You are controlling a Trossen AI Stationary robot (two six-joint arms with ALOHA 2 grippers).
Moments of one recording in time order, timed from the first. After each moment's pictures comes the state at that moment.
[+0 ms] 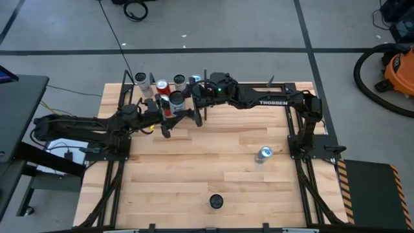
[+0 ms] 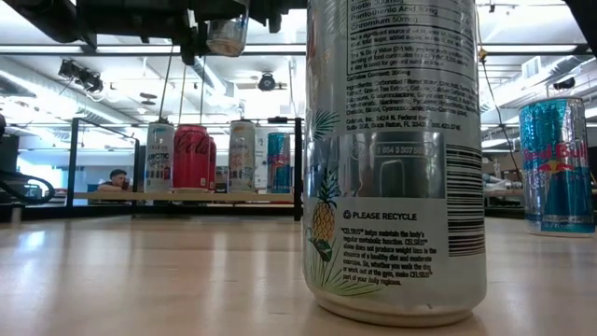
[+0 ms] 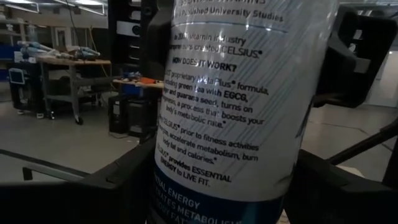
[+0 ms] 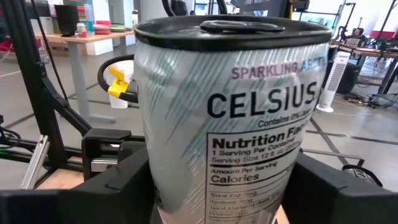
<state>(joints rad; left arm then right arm) 0.15 0.95 0.47 0.64 -0.16 -0.07 -0.19 1.85 1.65 0.13 -0.35 -0.12</state>
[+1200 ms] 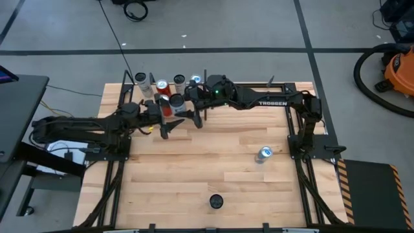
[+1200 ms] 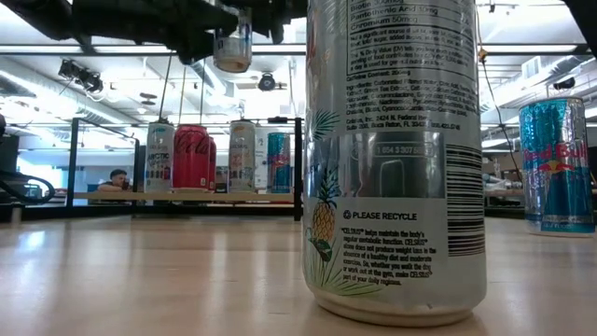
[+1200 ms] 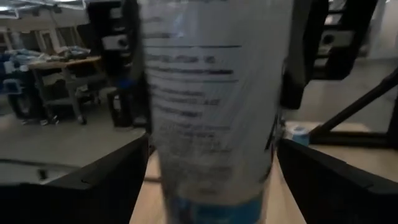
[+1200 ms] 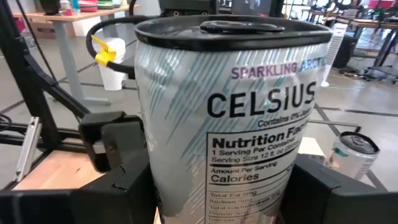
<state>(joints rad) 0.19 0.89 0.47 0.49 -0.07 0.07 -0.19 1.85 1.65 0.05 -0.30 -0.11</state>
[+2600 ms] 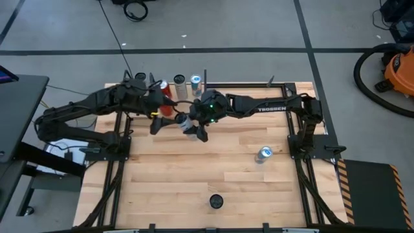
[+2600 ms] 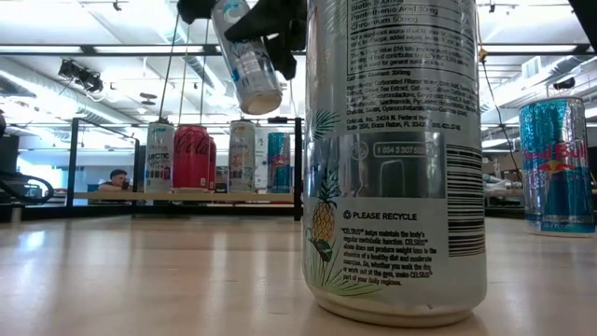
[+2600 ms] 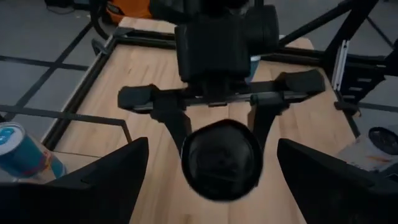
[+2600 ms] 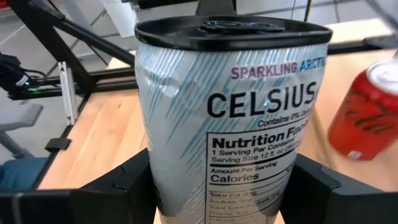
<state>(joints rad) 0.23 1.05 1.21 -0.64 0.14 0.01 -0.12 1.85 1.57 -0.19 -0.30 0.07</state>
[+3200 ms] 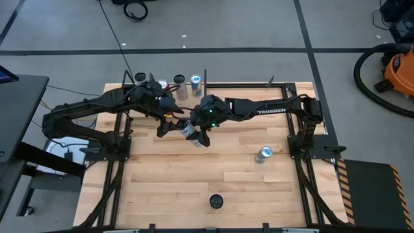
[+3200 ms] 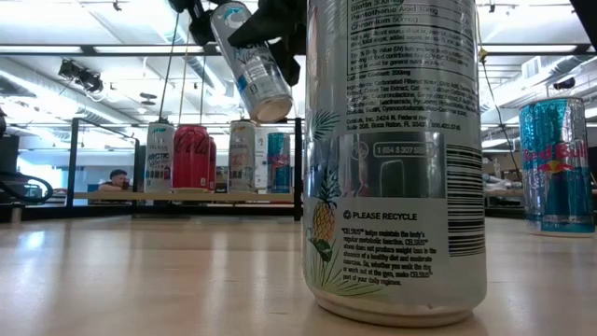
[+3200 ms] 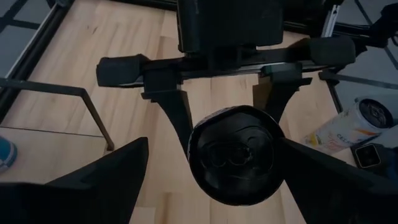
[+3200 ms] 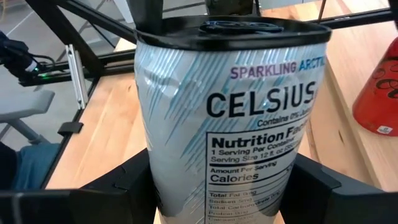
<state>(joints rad) 0.23 1.17 1.21 -0.68 0.26 0.01 -0.10 1.85 1.54 -0.24 -0.29 0.10</state>
